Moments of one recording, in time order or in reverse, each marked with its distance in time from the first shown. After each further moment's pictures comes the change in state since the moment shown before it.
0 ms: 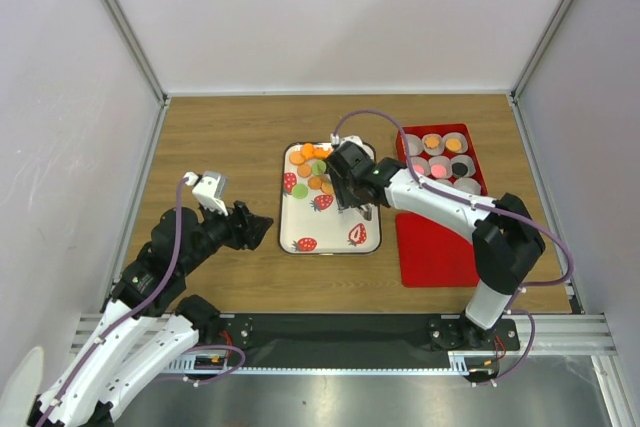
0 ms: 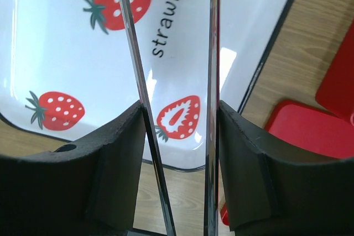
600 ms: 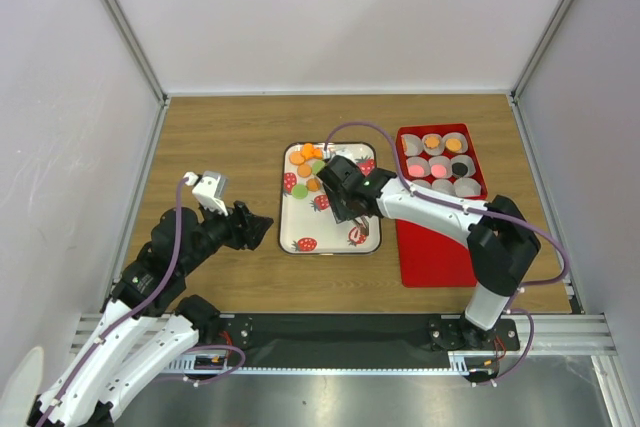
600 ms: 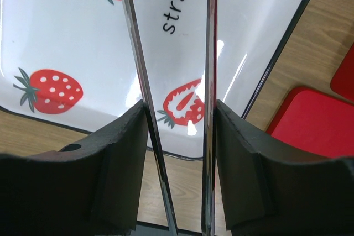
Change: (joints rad) left arm 0.000 0.000 0.000 0.000 -0.001 0.000; right arm 0.077 0.016 -0.017 -0.024 0.032 0.010
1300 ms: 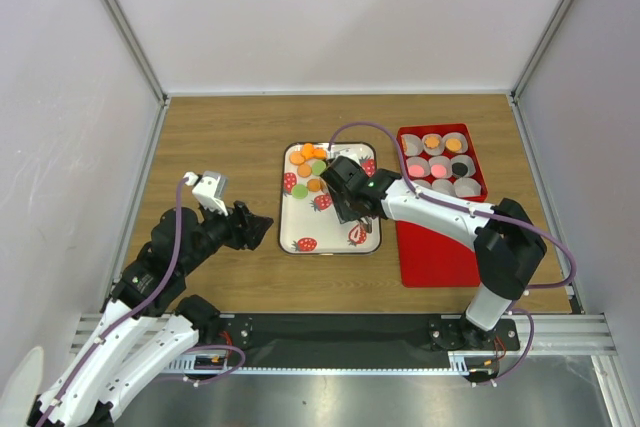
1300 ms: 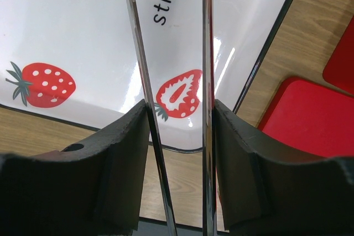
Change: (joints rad) left arm 0.000 0.000 0.000 0.000 0.000 0.000; right arm 0.008 -0.039 -0.031 -0.017 0.016 0.013
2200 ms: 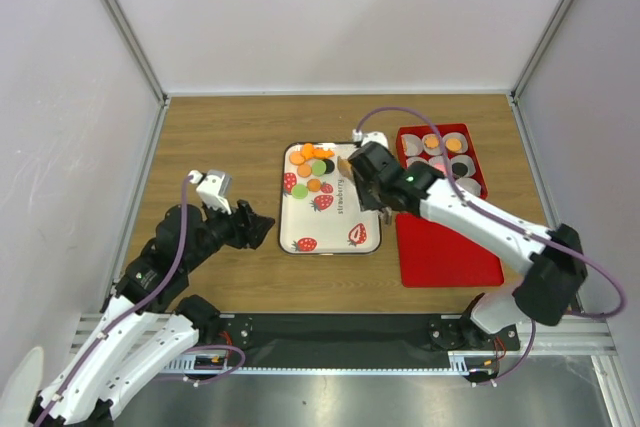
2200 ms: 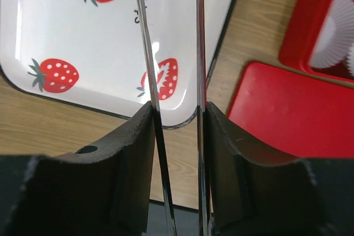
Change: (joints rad) left arm 0.000 0.023 0.000 0.000 0.007 0.000; right arm -0.051 -0.190 0.000 -0.098 0.004 0.001
